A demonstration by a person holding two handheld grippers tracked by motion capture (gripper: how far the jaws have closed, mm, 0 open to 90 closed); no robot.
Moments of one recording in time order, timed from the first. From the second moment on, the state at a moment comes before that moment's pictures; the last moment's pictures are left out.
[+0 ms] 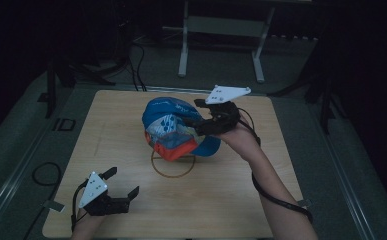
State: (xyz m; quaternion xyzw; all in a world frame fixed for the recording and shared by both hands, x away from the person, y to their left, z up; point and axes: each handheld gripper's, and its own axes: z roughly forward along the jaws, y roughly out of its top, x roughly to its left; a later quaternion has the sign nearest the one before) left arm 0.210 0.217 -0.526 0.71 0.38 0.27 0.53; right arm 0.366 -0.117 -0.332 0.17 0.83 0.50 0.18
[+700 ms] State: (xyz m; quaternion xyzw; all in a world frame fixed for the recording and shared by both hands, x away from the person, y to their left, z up) left arm 0.209 0.217 -0.530 0.71 0.38 0.27 0.53; right arm 0.366 -0.184 -0.372 0.19 0.82 0.50 0.17
